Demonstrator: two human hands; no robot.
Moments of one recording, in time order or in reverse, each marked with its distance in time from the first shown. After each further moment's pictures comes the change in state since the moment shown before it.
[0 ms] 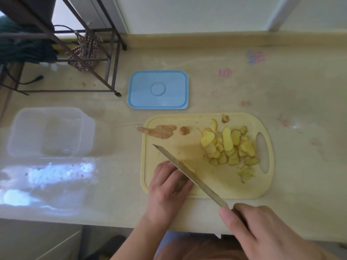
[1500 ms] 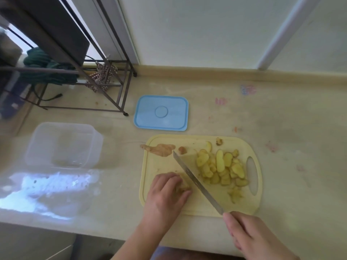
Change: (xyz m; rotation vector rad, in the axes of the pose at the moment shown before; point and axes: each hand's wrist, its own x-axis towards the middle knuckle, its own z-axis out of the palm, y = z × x) left_hand 0.012 0.003 -0.005 0.127 -0.150 -0.135; right_hand 0.014 0.030 -0.002 0.480 -0.131 0.054
